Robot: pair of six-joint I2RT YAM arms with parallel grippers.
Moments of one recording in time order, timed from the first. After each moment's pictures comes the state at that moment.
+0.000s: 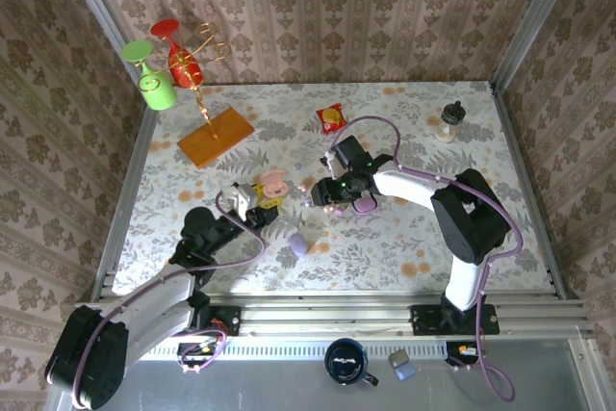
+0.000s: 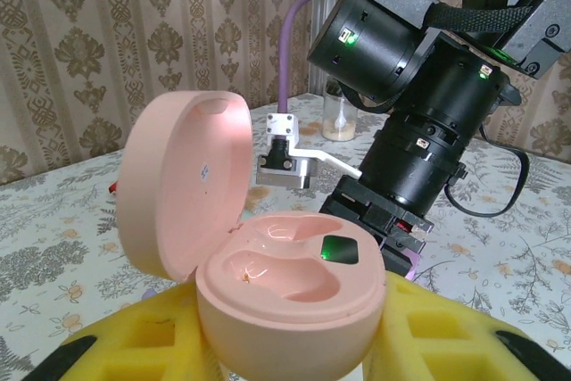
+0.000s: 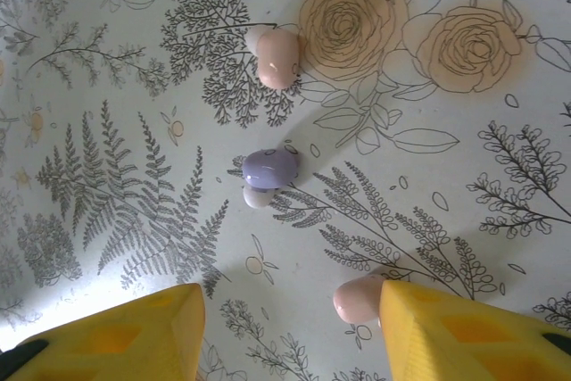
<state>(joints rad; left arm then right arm) -0.52 0.86 0.14 0.72 0.42 -0.03 0.58 1.83 1.16 -0.39 -0.34 0.38</state>
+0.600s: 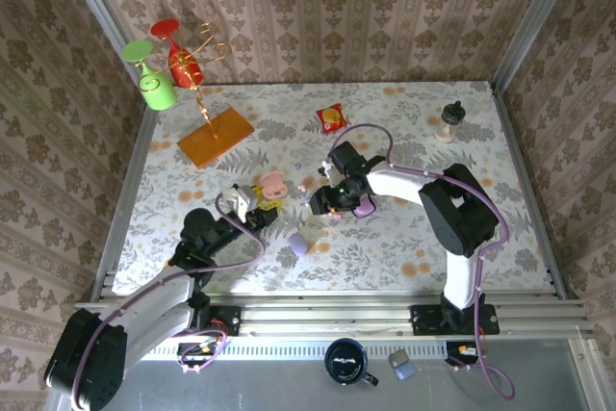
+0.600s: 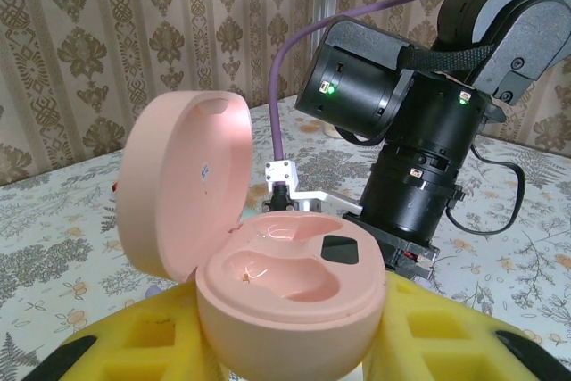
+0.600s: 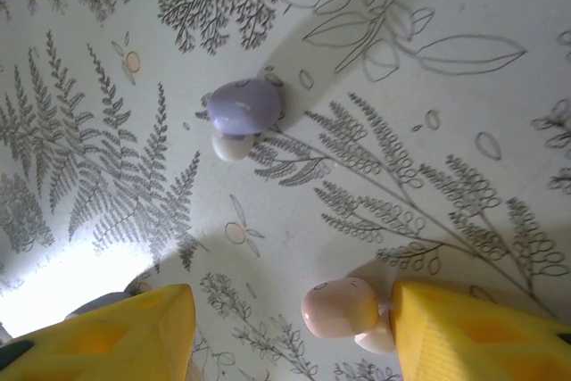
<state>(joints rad) -0.52 0.84 0.14 0.70 0.42 -0.02 0.59 1.91 1.18 -0.46 -0.42 0.37</state>
